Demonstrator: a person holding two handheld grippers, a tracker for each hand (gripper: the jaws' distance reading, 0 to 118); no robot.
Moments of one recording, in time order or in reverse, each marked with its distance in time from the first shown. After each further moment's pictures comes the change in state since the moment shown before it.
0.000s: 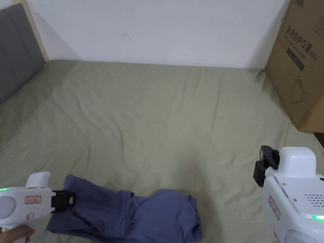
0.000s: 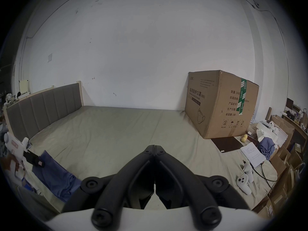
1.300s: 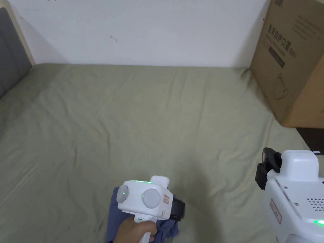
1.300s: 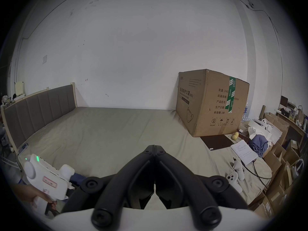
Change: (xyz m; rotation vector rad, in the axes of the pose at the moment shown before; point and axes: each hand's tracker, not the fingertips) left arm 0.289 -0.053 -0.124 -0.251 -0.149 -0.239; right arm 0.041 -0.008 0.024 0.005 -0.057 -0.015
